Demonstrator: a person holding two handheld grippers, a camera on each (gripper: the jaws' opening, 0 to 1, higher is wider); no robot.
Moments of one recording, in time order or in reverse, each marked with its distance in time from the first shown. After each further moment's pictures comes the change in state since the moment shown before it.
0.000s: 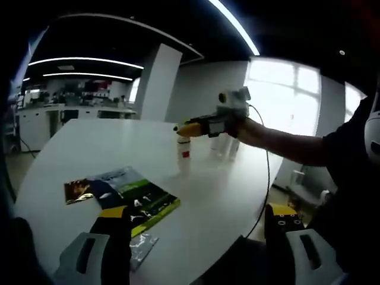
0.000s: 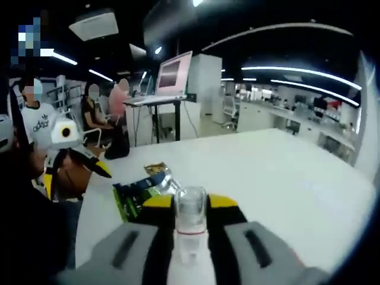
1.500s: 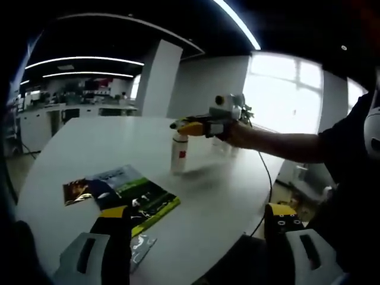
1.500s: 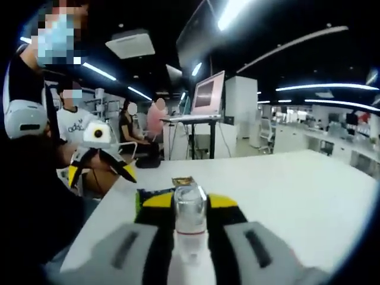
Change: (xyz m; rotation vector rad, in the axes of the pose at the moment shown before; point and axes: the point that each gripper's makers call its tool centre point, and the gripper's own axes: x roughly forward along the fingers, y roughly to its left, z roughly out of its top) left arm 0.007 -0.001 0.000 0.013 0.036 0.023; right arm 0.004 0.022 0.003 -0.059 -0.159 0.292
